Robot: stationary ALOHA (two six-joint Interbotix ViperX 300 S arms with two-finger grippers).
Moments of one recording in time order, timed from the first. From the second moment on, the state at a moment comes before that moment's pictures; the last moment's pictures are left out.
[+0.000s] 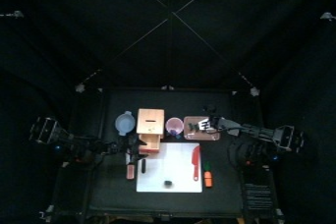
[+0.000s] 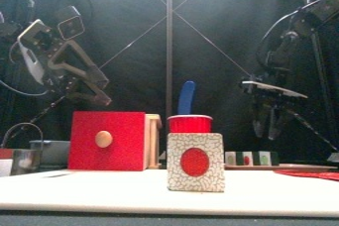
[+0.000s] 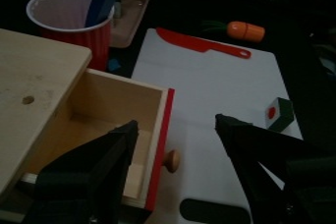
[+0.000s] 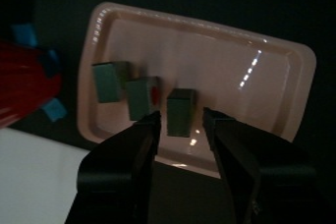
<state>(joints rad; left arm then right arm) -0.12 -0.27 1.18 -0.39 -0.62 0.11 -0.42 -0.39 0.83 -0.29 0.60 1.06</state>
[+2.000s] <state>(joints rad) -0.07 -0.27 1.15 -0.39 -0.62 0.11 0.29 0.27 0.26 0.04 0.54 0.36</state>
